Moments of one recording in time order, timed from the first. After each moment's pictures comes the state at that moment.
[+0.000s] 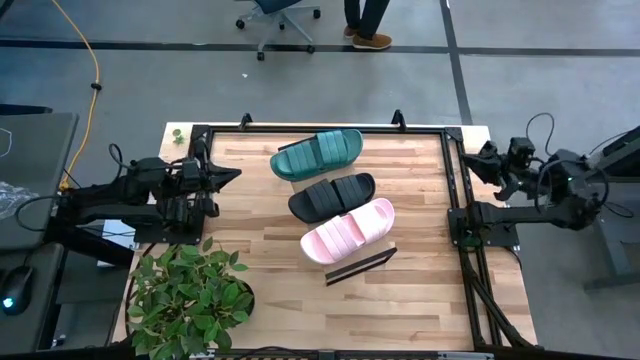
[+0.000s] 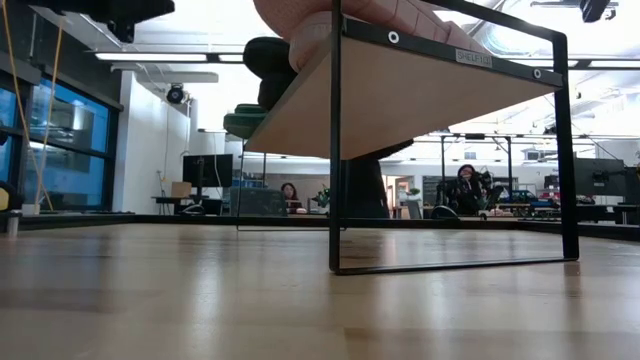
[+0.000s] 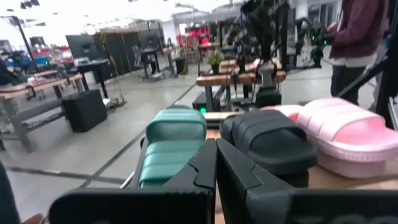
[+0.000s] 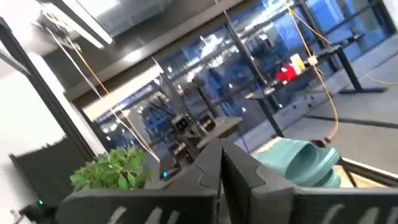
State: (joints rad) left arm 0.20 0.31 0.49 -0.19 -0.18 0.13; right arm -0.01 0.12 0.73 -0.38 0.23 0.50
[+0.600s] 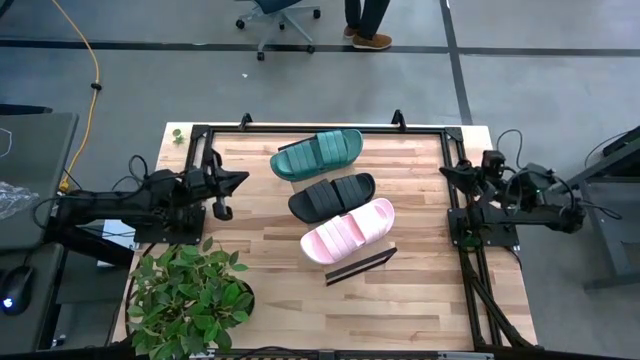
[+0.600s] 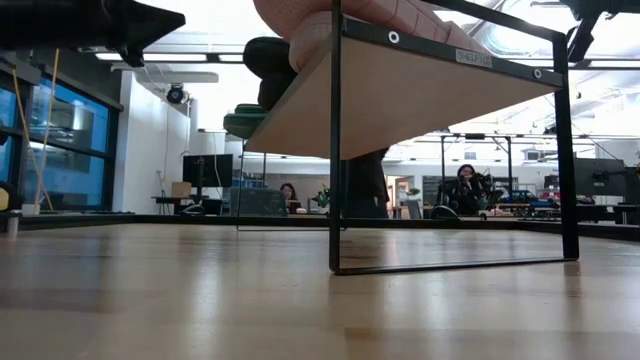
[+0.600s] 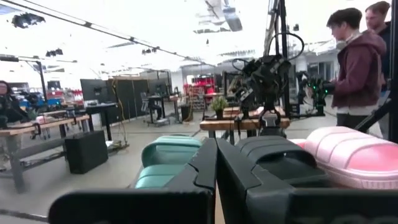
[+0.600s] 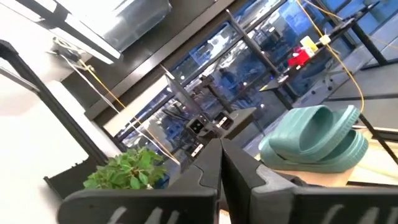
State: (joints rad) left arm 0.20 0.30 0.18 0.36 -0.18 0.14; right arm -0.01 0.00 0.44 -0.17 0.21 0.66
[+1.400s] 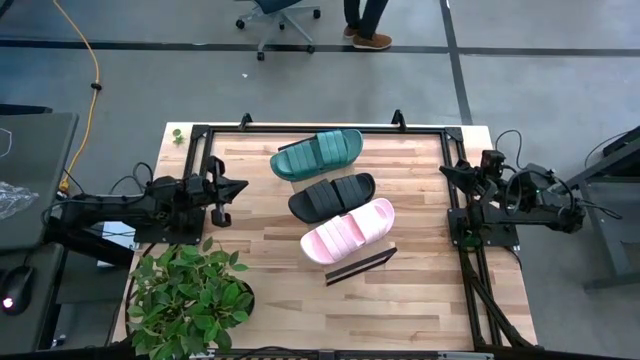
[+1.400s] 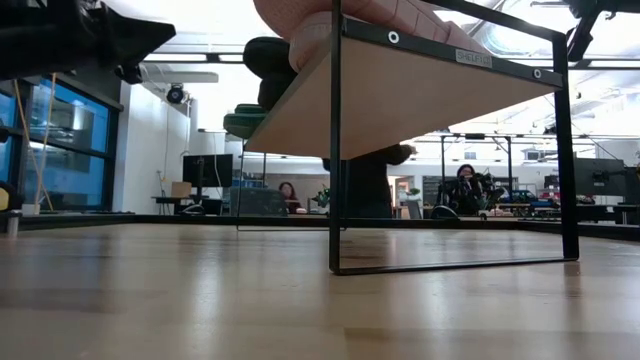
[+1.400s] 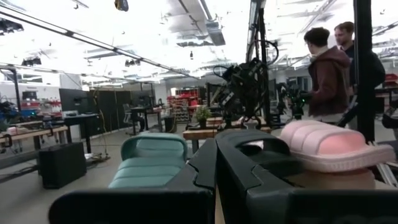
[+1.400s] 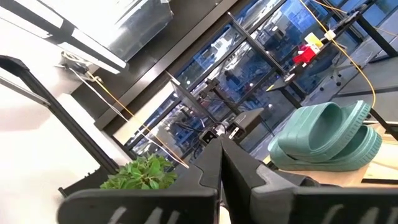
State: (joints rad) left arm 0.20 0.20 0.03 0.47 -0.10 0.12; right arm -0.01 0.00 0.43 -0.13 0.21 0.72
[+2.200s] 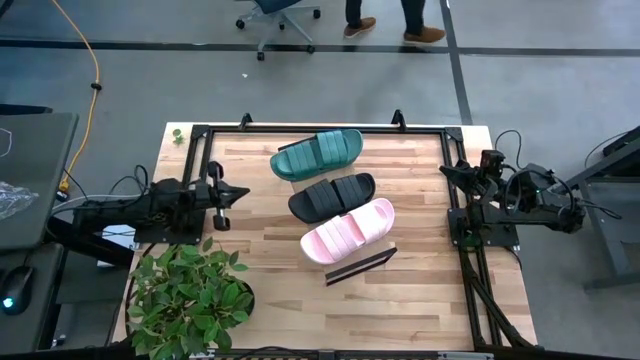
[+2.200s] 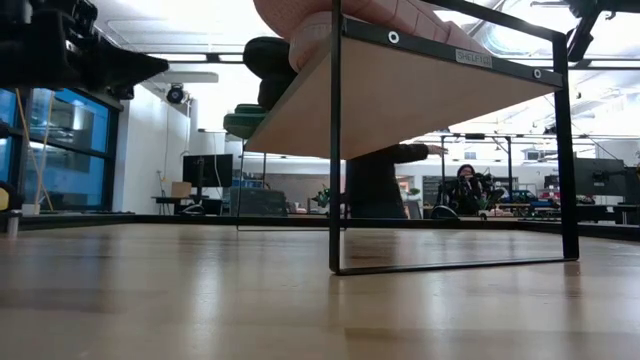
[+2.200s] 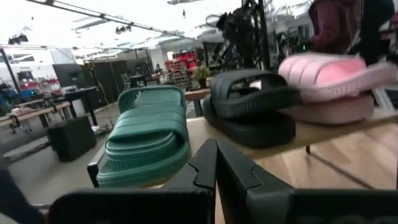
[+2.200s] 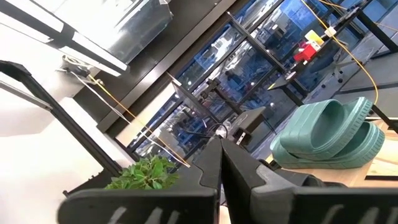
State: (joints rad) left arm 0.20 0.01 0.03 0.08 -0.10 0.20; right arm -0.01 0.00 0.43 -0.13 0.21 0.74
